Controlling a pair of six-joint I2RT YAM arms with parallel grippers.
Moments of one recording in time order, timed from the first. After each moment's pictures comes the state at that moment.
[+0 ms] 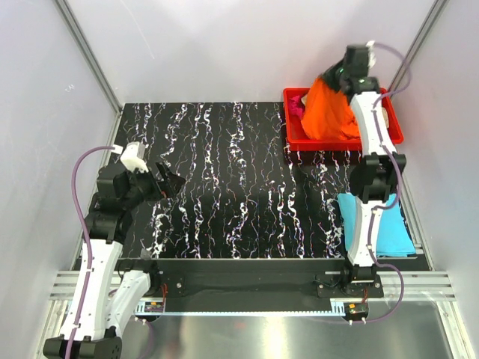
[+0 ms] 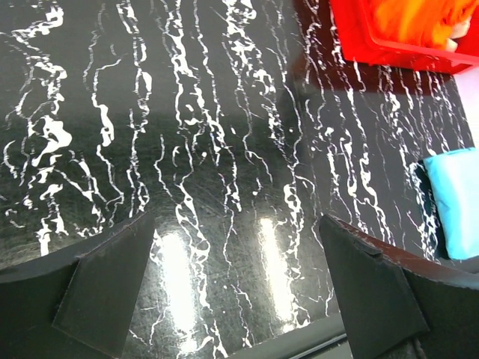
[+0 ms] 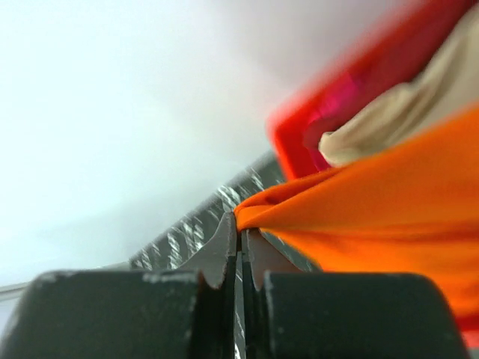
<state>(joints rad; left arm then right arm) -0.05 0.70 0.84 -0.59 0.34 -0.33 0.04 2.26 2.34 -0.57 -0.03 0.93</state>
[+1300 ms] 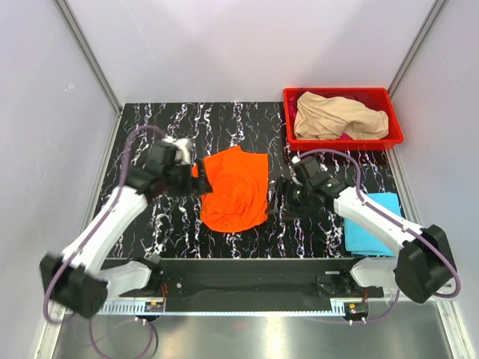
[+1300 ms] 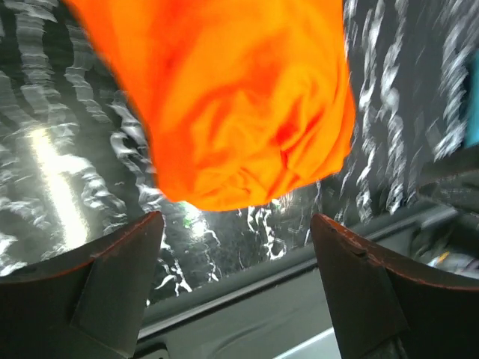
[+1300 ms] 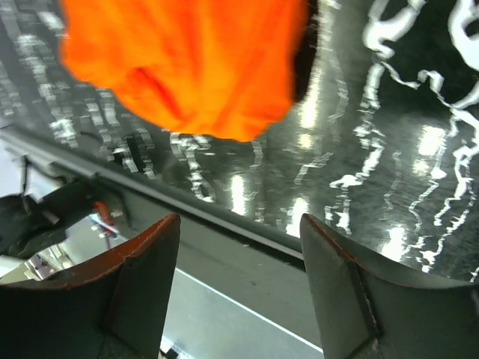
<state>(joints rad) -0.37 1.10 1.03 -0.78 0.21 -0.45 0.58 1.27 0.90 -0.60 -0.30 0.76</state>
